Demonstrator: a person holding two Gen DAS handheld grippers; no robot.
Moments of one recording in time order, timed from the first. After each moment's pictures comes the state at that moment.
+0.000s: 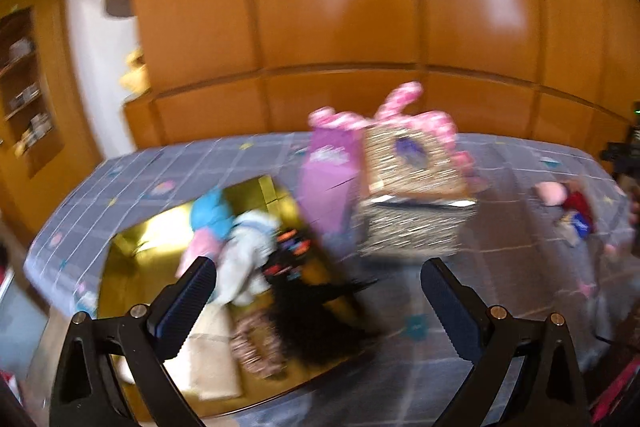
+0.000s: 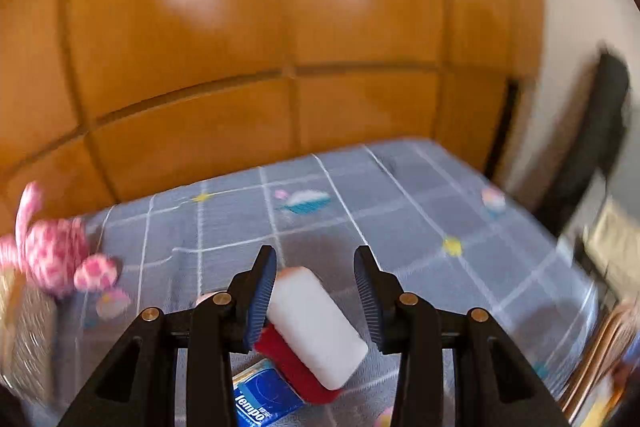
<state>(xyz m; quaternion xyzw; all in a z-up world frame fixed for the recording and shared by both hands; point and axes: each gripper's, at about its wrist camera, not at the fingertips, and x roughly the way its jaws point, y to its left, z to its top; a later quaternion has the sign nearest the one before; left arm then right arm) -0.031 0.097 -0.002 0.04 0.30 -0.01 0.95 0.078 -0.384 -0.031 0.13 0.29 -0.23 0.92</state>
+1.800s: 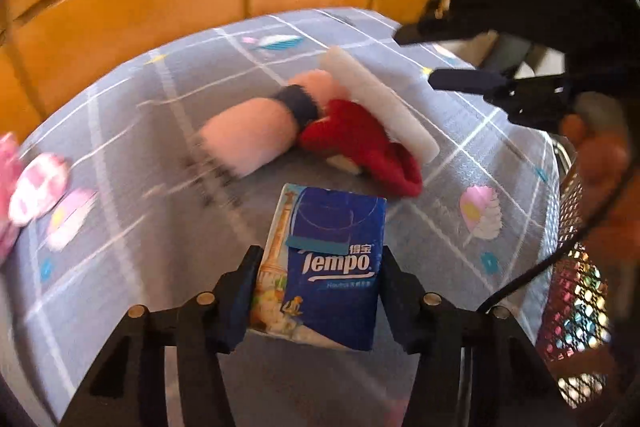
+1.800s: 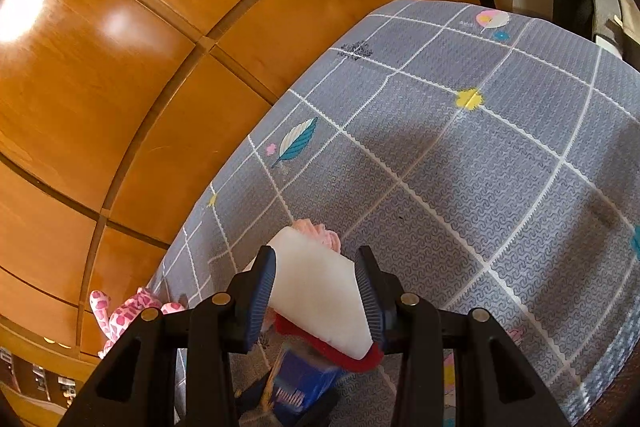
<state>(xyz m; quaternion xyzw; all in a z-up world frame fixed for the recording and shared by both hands) 0.106 -0.231 -0.097 0.14 0.45 -0.39 0.79 0.064 -0.458 -0.085 0.43 0.32 -0.16 0.83</state>
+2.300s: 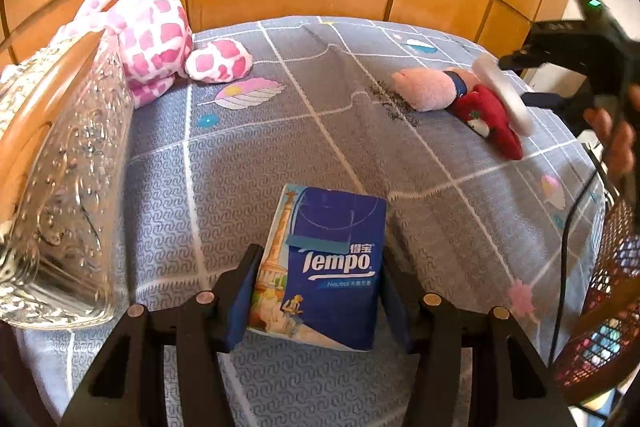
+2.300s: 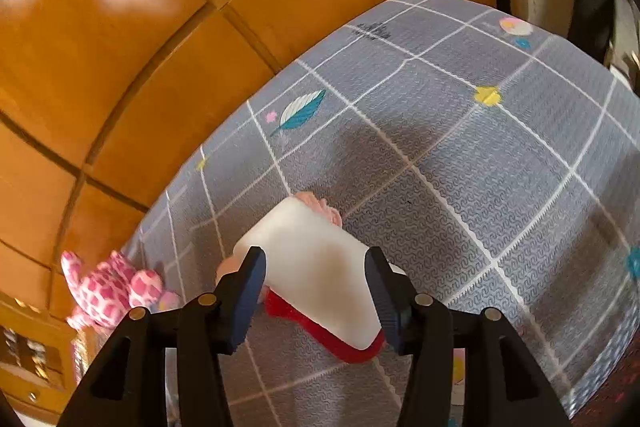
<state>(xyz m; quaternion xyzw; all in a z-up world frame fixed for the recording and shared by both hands) 0.086 -0.100 -0.113 0.07 0.45 -0.25 0.86 0.086 -0.435 -0.088 0.36 0.39 -0.15 0.83</state>
